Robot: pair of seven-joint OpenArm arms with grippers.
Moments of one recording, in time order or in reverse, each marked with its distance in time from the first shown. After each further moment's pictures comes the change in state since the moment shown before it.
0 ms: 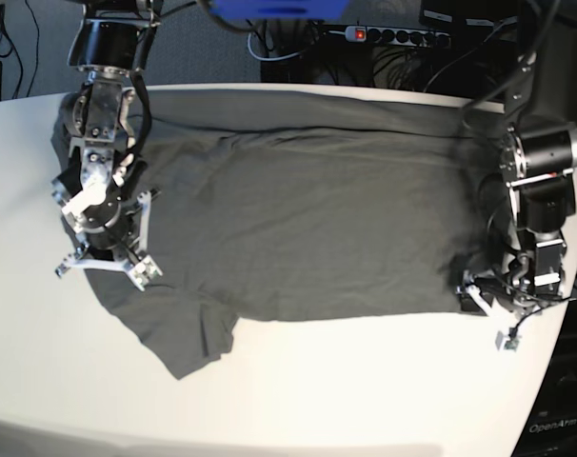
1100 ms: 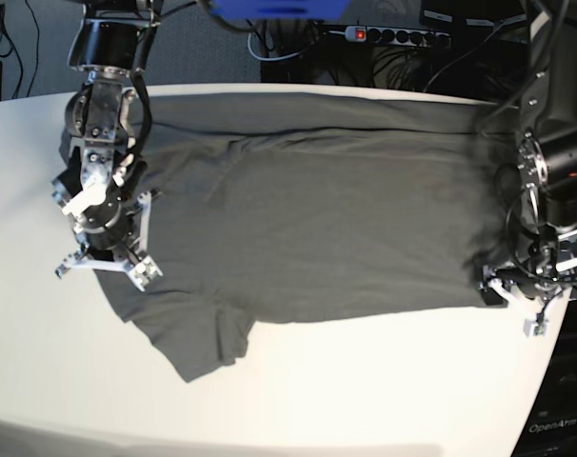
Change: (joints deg) left arm -0.7 -3.8 -5.2 -8.0 -0.5 -0.2 -7.7; right arm 0.0 0.0 0.0 0.0 0.0 0.0 0.0
